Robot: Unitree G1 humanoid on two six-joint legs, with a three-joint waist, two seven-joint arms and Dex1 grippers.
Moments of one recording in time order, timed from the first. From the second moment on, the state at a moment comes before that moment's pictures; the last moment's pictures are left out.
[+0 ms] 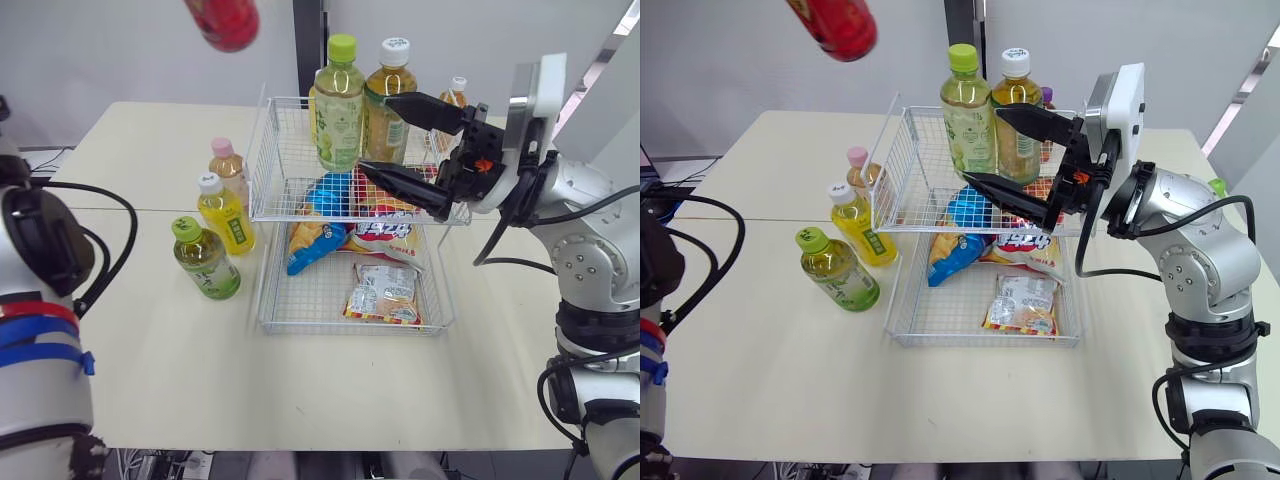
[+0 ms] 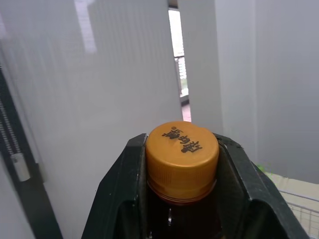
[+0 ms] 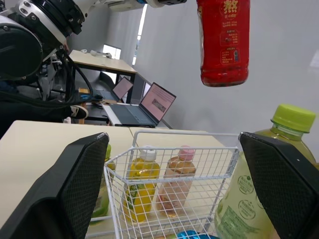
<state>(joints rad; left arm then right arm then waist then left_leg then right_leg) -1.68 0.80 0.14 0.73 -0.39 0.64 -1.11 -0.80 -0.53 -0.06 -0.35 0.69 0.57 0.79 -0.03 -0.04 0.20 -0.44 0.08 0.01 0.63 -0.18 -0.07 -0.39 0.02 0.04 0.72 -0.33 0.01</state>
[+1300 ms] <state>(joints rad) -1.41 0.63 0.09 0.71 -0.33 0.52 -1.08 -0.75 -0.59 -0.09 -0.45 0.73 0.60 0.72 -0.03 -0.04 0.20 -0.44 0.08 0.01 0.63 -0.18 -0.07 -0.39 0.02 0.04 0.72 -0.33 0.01</state>
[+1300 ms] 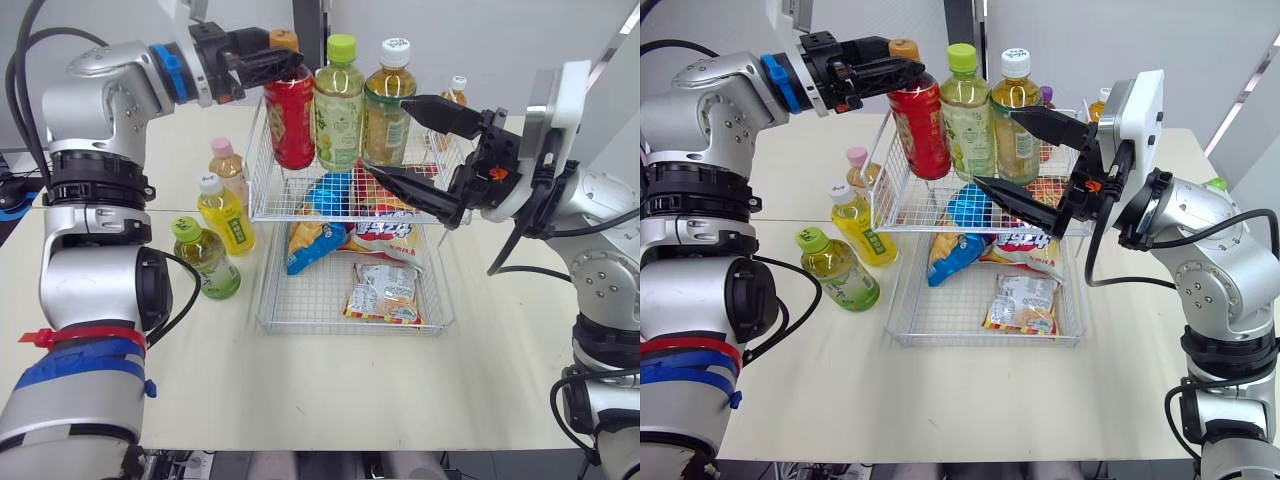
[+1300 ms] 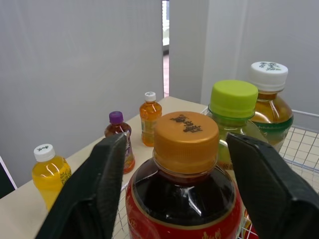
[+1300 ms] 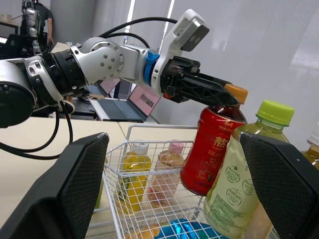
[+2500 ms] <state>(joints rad) 0.18 0.61 1.01 -0.72 -0.86 0.94 -0.70 -0.83 -0.48 0.17 -0.21 0.65 0.51 1.16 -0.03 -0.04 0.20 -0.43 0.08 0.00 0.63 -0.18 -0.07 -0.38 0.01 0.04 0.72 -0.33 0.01</state>
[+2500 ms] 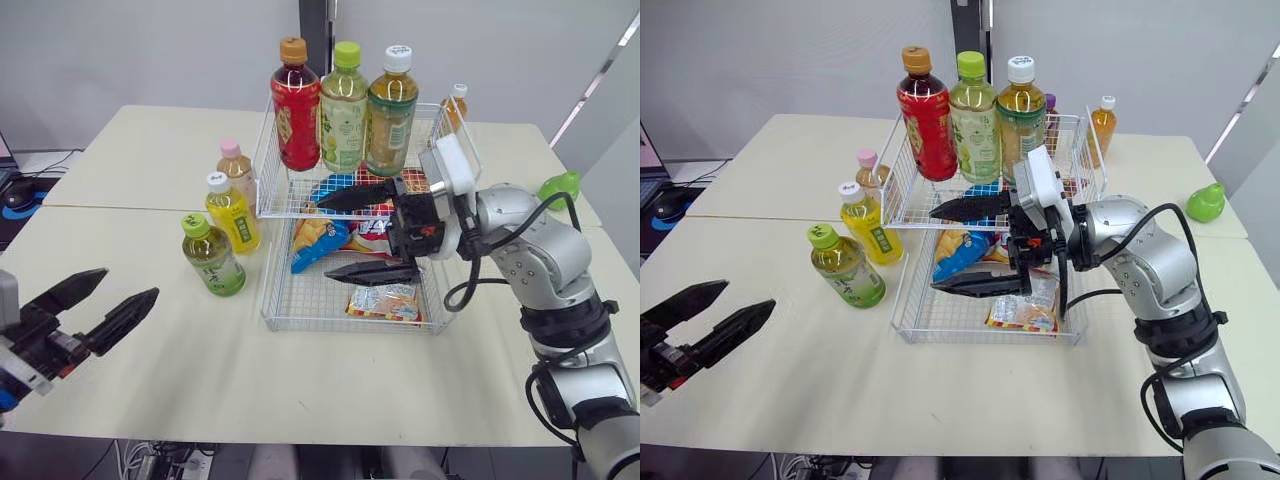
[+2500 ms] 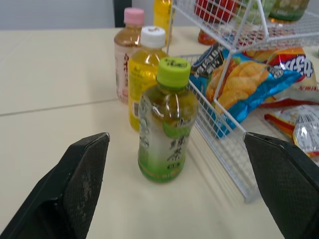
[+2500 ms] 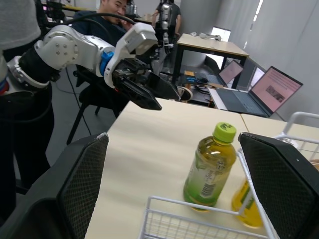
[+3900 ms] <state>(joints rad) -0.18 0.71 0.49 -0.43 -0.71 0.76 -0.49 -0.79 -0.51 0.10 -0.31 0.65 0.56 1.02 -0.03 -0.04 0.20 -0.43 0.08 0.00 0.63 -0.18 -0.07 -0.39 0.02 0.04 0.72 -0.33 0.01</state>
